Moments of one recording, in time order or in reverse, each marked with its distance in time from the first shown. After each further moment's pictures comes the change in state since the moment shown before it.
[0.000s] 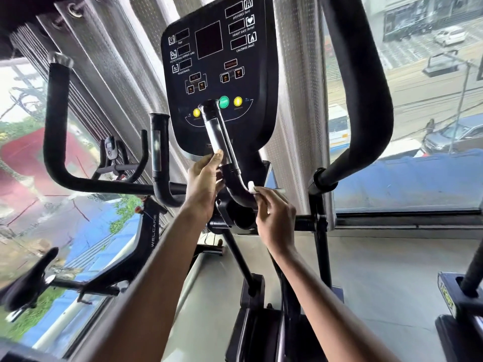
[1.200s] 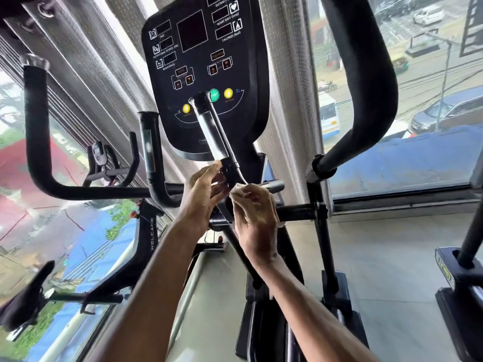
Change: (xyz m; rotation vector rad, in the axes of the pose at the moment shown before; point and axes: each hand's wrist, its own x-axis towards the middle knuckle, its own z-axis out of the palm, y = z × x) left_hand -0.015 -0.012 -0.023 0.082 -0.147 -0.082; right_hand -0.036 -0.021 0.033 -0.084 0.226 -0.232
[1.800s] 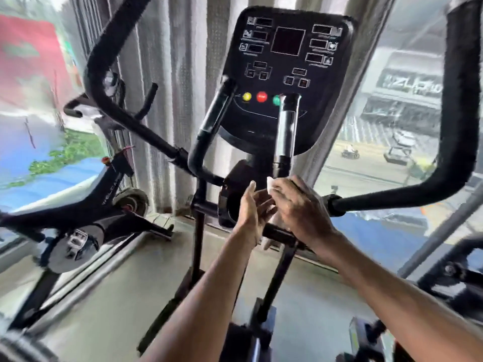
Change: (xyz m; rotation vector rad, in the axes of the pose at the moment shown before) left_hand -0.003 -0.082 0.029 -0.787 0.016 -0.309; right_hand 0.079 0.002 -0.040 -0.527 -0.764 -0.859
